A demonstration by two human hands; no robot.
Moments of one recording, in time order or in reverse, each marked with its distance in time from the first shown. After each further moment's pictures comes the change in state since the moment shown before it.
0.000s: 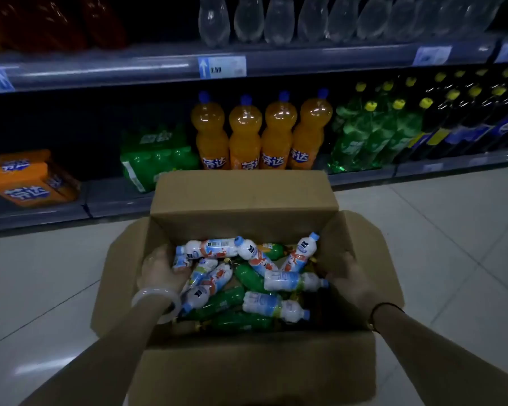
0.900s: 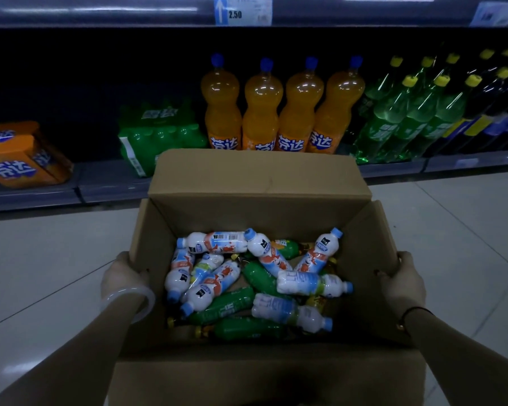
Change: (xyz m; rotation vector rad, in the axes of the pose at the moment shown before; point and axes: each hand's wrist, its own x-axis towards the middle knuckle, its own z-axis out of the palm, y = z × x) left_hand 0.069 -0.093 0.039 0.027 0.256 -0.171; right_hand 0.059 0.062 0.034 -0.072 0.402 0.096
